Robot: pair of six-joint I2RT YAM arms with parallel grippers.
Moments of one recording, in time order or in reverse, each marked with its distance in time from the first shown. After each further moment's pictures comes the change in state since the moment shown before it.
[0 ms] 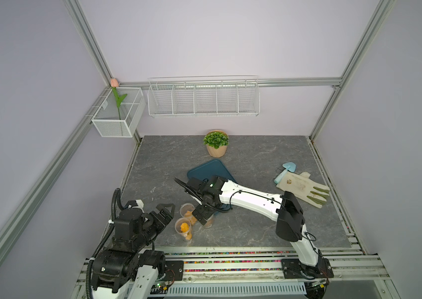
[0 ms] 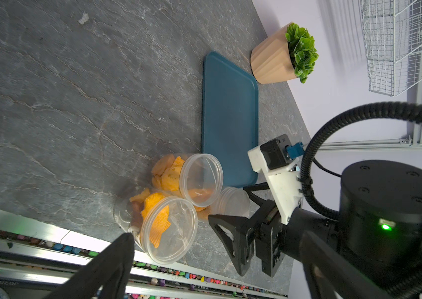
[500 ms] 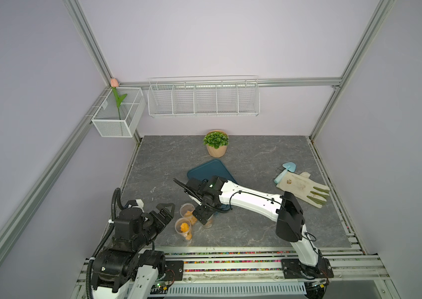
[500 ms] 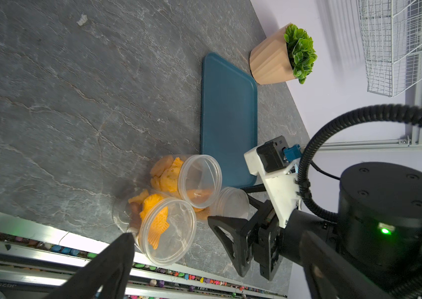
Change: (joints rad) left arm 0.000 0.003 0.000 0.006 0.000 0.000; right arm 0.006 0.000 0.000 0.008 0.001 -0.024
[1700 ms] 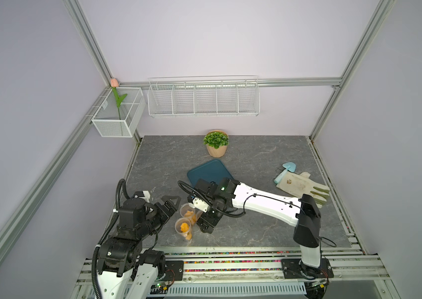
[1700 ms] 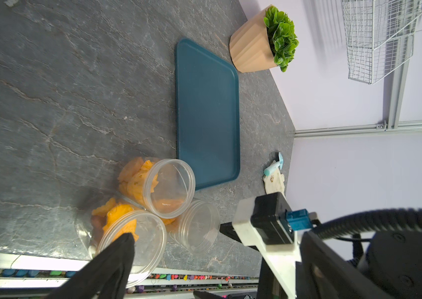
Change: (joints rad) left arm 0.000 0.079 -0.015 0.122 0.100 0.001; right arm 0.026 -0.169 -0.160 0.042 -0.227 -0.116
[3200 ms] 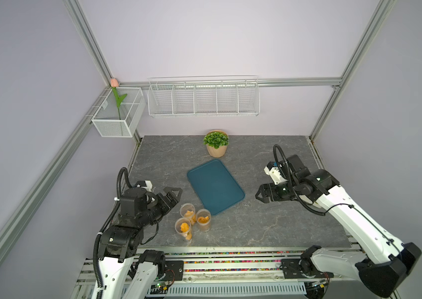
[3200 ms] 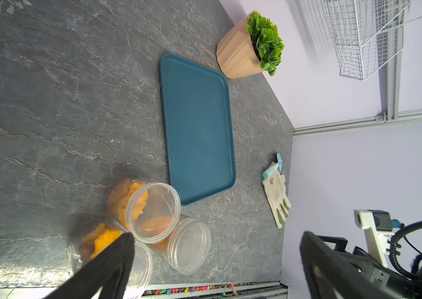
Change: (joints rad) left arm 0.000 0.123 0.047 0.095 0.011 0.058; right arm -0.616 -0.761 -0.565 0.052 -0.056 0.211
